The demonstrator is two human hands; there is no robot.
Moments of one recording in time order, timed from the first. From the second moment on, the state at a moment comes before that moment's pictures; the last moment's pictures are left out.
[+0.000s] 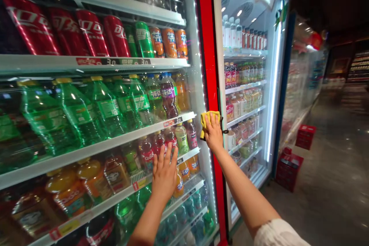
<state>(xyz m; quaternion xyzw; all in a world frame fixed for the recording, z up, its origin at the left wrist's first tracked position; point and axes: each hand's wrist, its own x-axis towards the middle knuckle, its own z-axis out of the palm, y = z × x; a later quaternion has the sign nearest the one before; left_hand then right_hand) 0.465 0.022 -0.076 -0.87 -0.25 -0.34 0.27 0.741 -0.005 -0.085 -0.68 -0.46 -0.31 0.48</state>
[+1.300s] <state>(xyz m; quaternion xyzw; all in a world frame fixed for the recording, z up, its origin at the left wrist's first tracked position) 0.435 0.016 -0.119 -0.88 -0.24 -0.31 0.27 0.701 0.006 -0.216 -0.68 -0.42 -0.25 0.55</state>
